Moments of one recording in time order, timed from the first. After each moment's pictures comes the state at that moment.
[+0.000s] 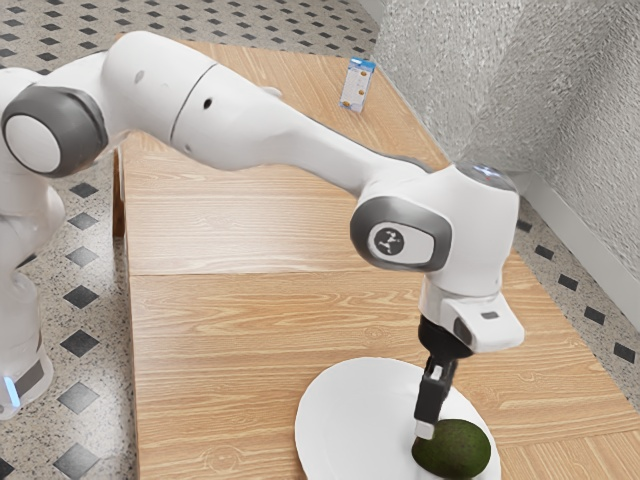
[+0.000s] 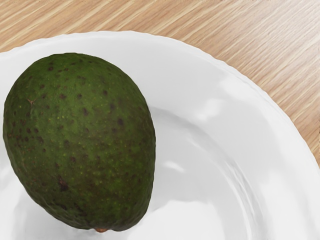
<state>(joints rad) -0.61 0.28 0.04 -1.52 -0.22 1.98 0.20</state>
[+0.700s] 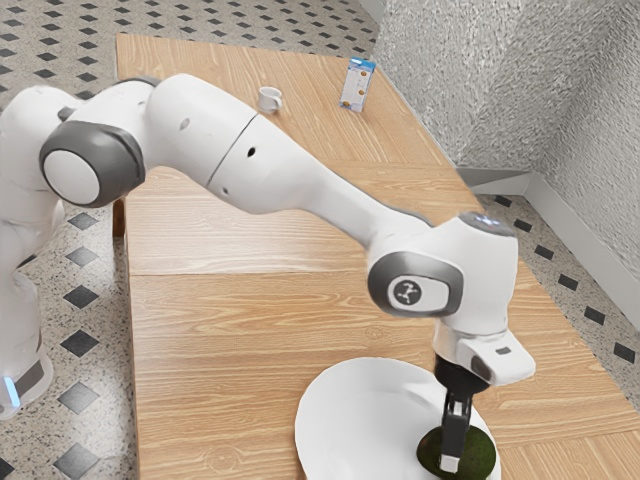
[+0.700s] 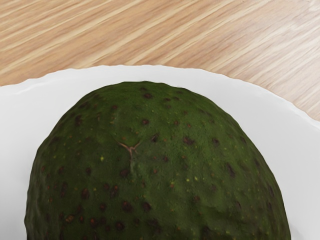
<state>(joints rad) -0.59 0.43 0.05 -1.48 -0.31 2.14 0.19</state>
